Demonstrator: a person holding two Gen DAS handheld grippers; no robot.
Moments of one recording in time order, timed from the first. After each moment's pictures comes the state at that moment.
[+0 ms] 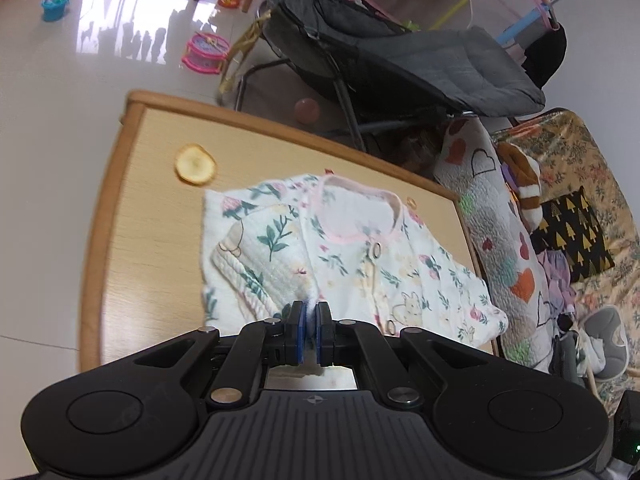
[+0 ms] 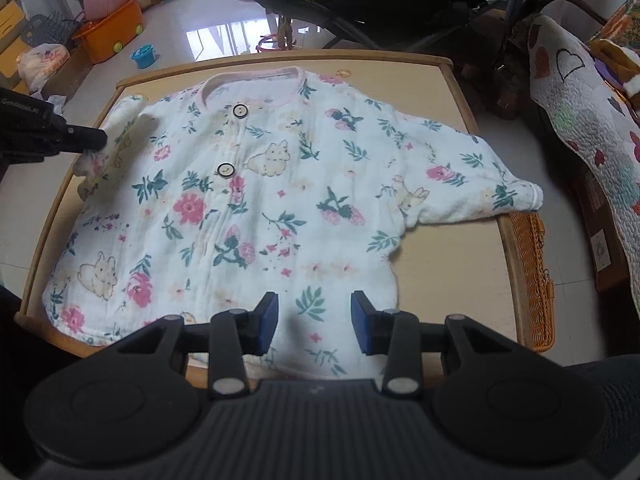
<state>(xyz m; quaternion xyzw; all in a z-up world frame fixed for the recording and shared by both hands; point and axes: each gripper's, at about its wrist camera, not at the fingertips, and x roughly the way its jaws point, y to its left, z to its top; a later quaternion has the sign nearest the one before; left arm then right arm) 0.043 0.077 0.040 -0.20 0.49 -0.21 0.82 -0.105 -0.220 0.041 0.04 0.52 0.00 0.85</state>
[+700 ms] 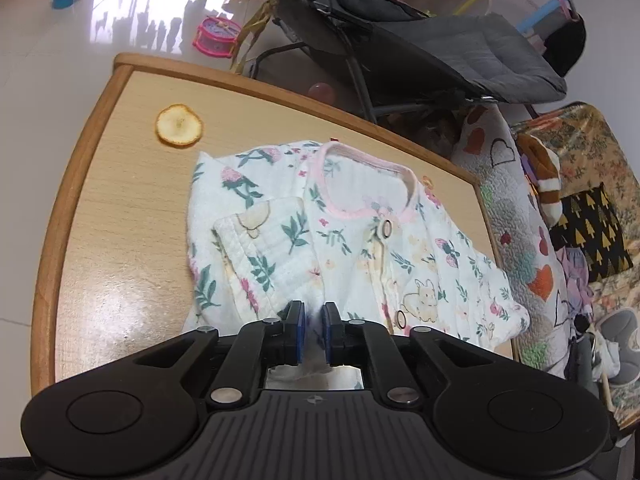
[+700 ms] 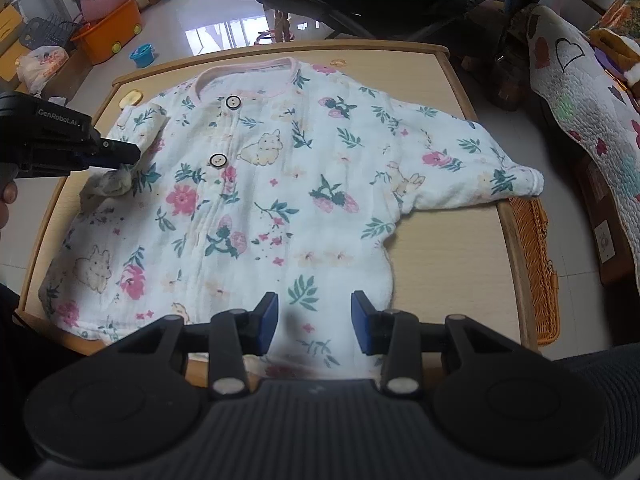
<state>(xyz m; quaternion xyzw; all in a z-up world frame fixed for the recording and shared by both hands) 0.050 0.040 0.016 -0.18 0.51 -0.19 0.82 -0.109 -0.226 0.033 0.05 0.53 0.00 0.85</state>
